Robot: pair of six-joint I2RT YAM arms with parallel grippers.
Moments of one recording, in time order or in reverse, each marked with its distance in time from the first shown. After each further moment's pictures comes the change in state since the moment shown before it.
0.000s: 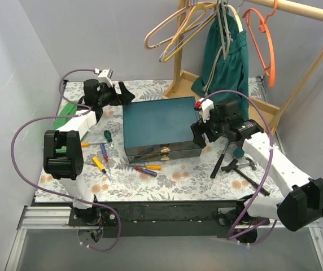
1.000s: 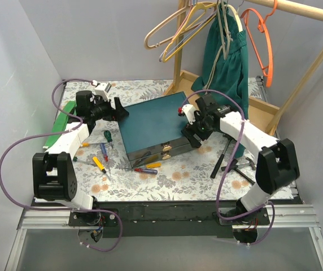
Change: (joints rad) left arm 0.020 -0.245 -0.177 -0.249 0.080 0.174; right arm 0.034 0.365 0.179 -0.167 0.077 -0.180
